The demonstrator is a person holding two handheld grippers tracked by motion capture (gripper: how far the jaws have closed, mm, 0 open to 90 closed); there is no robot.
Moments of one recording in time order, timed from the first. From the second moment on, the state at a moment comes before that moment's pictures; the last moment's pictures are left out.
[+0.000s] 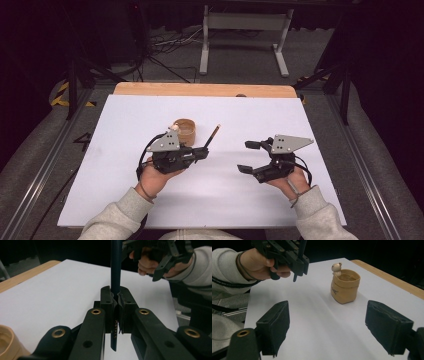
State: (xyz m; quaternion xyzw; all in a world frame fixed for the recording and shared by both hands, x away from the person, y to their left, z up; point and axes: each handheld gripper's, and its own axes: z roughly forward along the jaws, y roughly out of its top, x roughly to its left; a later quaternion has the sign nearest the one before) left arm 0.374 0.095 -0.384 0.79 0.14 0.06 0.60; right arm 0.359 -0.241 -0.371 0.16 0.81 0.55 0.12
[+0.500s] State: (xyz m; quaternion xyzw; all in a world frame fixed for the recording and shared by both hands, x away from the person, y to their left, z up) left arm 0.369 0.088 -0.401 0.76 0.14 0.06 0.64; right arm 0.356 -0.239 -0.371 0.16 0.79 0.57 0.13
